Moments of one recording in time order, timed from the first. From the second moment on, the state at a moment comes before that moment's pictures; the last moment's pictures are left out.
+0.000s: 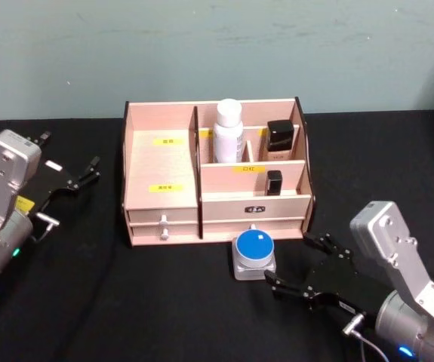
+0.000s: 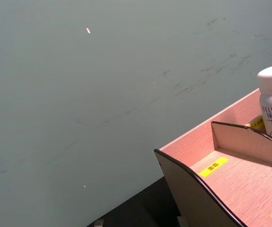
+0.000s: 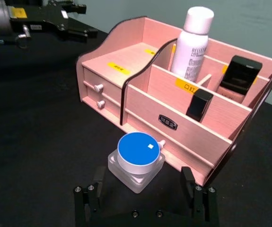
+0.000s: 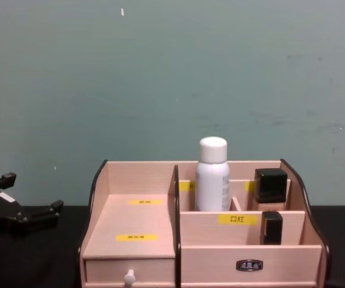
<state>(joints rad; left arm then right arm) -0.20 0.60 0.45 -1.41 -0.25 -0.12 0.03 -0.22 0.53 -0.30 -1.91 0.20 0.24 0.30</state>
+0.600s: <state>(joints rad) -0.20 0.60 0.45 -1.41 -0.25 -0.12 0.03 -0.09 0.43 -0.36 -1.79 0.16 0.28 0.34</state>
